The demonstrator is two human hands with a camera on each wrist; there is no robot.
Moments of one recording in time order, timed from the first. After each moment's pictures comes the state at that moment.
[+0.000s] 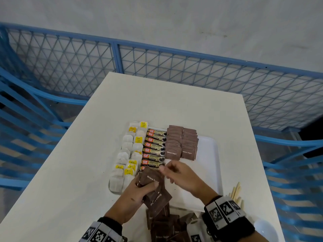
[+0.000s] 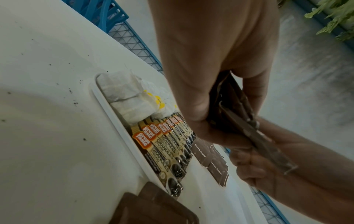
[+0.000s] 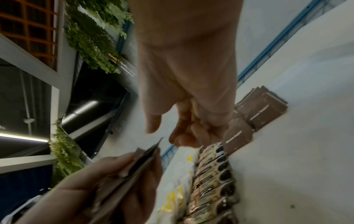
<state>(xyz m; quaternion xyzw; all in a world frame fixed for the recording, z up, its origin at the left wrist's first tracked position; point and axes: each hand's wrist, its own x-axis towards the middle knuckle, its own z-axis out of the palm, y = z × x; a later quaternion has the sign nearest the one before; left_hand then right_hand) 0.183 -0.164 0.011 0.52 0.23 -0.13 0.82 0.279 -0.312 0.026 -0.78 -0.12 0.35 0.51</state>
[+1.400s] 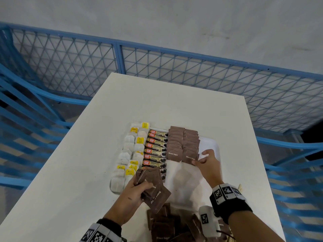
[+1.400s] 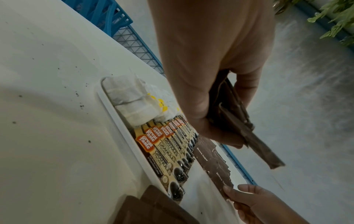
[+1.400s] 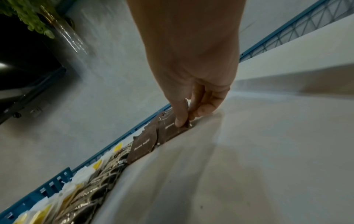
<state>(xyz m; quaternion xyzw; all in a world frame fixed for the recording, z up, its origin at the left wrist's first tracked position) 0.182 -0.159 0.003 0.48 0.27 -0.10 0.83 0.335 -0.370 -0.032 -0.87 0.08 0.11 0.47</state>
